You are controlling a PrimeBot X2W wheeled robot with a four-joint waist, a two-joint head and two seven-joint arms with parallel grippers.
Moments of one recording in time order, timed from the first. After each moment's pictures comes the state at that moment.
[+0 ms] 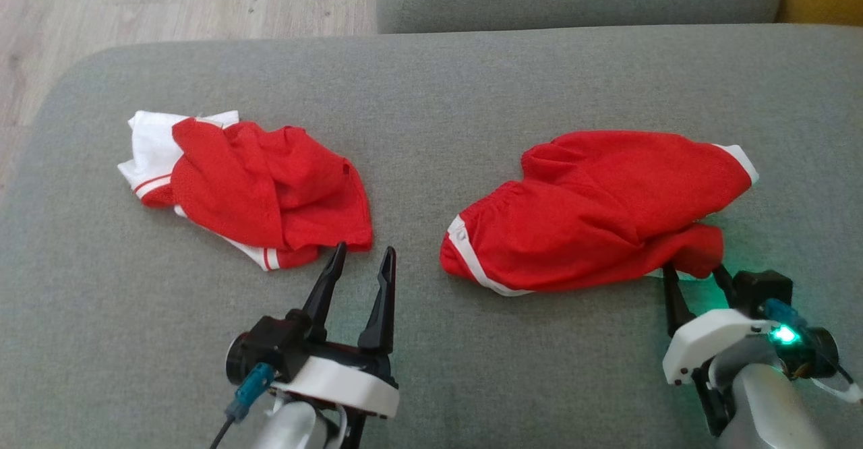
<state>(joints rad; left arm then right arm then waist) -0.15 0.05 -0.48 0.29 -0.43 -0.01 -0.25 -0.26 -0.05 -0.14 0.74 -0.07 0.13 -0.15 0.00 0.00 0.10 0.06</state>
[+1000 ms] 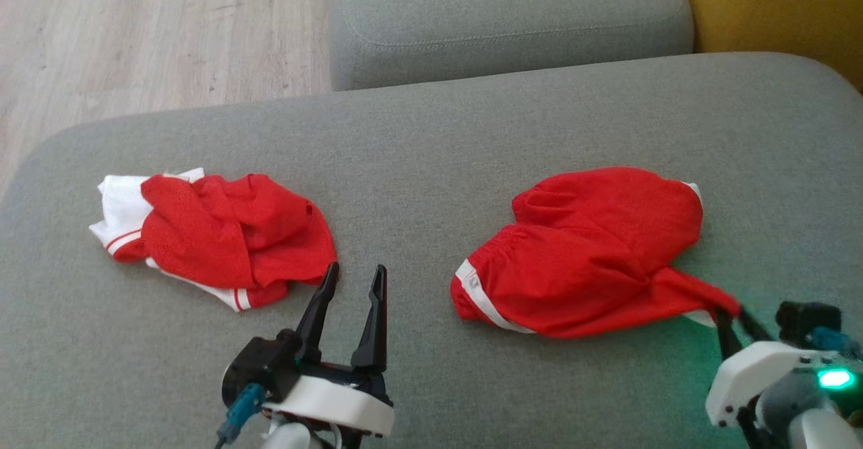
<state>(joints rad) -0.09 0.05 -0.46 0.27 -0.45 -0.01 -0.25 -0.03 -0.09 -0.14 0.38 0.06 0.13 0.18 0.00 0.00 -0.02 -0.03</state>
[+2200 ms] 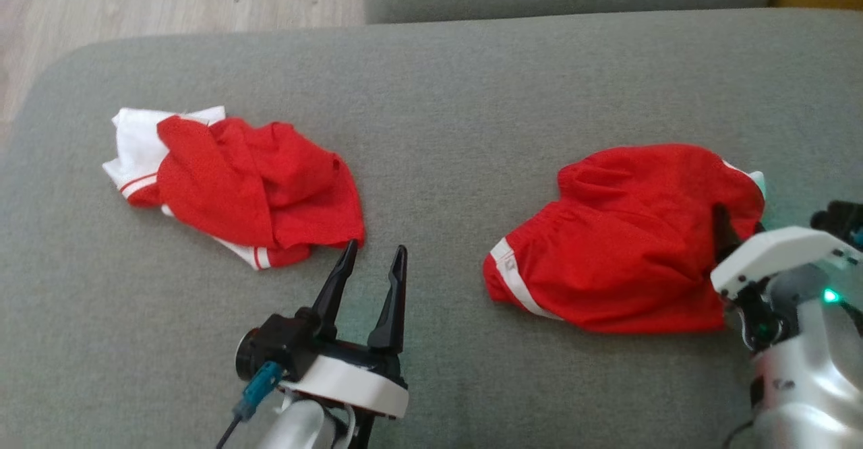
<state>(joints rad) -0.16 0.05 -0.51 0.27 -0.44 -0.01 -0.25 -0.43 -0.04 -0.35 0.73 0.29 0.13 0.21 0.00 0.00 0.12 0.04</state>
